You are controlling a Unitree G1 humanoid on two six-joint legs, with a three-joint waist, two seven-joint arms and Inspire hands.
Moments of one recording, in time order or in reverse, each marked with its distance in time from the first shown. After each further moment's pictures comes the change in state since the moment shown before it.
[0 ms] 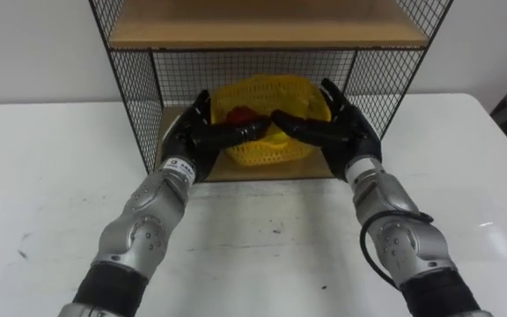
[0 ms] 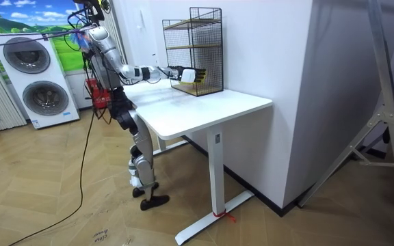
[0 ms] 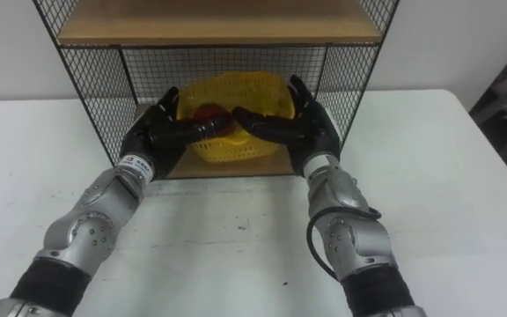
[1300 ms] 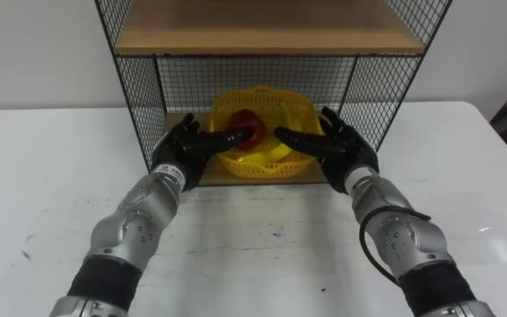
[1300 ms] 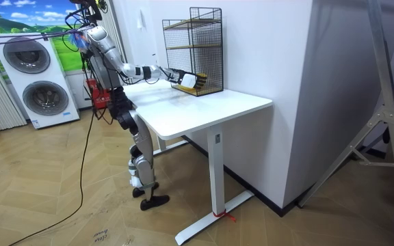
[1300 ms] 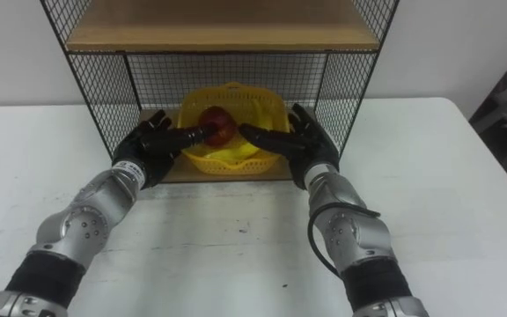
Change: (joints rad) left arm 0.001 0.023 0.067 0.017 -0.003 0.086 0.068; right arm -0.022 0.004 -0.036 0.092 0.031 0.095 -0.026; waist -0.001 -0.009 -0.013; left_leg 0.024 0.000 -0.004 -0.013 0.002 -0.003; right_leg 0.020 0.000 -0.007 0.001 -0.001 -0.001
